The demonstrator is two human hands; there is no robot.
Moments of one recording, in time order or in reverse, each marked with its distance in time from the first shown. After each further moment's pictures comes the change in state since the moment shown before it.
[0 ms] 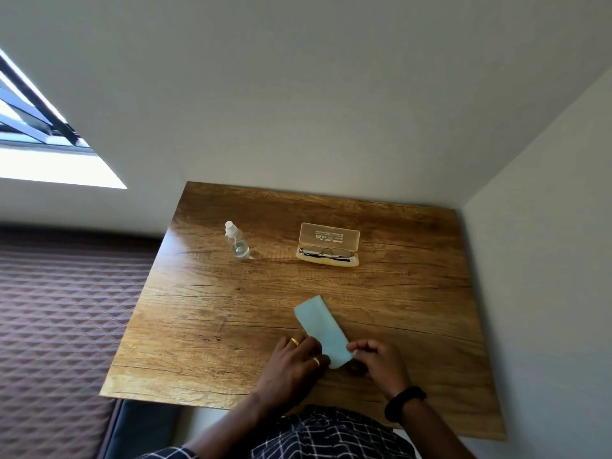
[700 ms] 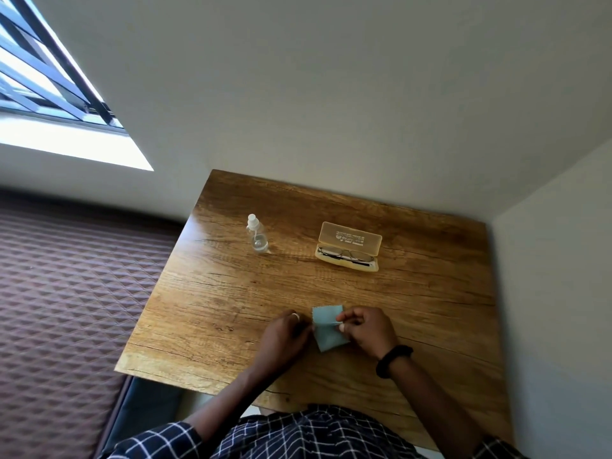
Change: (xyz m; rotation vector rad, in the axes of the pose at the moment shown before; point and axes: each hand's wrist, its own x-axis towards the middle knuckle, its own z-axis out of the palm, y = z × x) left_hand 0.020 -0.037 -0.012 -0.468 0.024 -0.708; right_hand 0.042 -0.064 0.023 -0.309 -0.174 -0.218
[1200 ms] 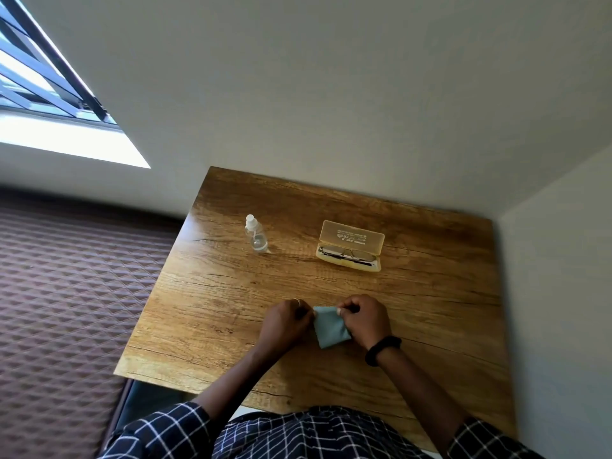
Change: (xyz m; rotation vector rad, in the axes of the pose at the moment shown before) left_hand 0.033 0.008 -0.012 0.010 -0.101 -0.154; right_hand 0.023 -0.010 0.015 -0.143 0.201 -0.009
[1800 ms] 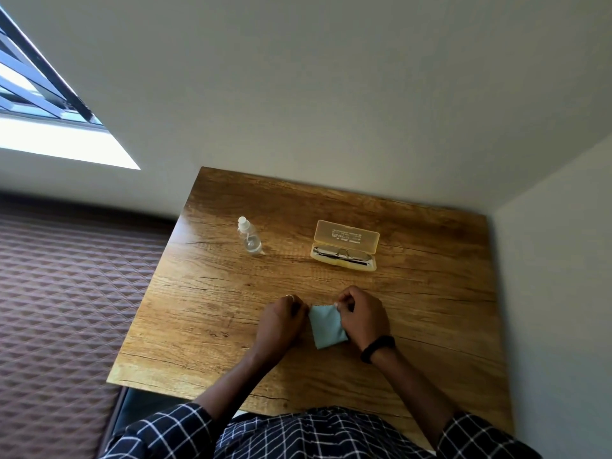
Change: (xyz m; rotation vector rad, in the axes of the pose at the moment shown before) left_hand 0.002 0.004 0.001 -0.037 0.071 0.007; right_hand 0.009 0.007 0.004 -0.149 0.114 -0.132
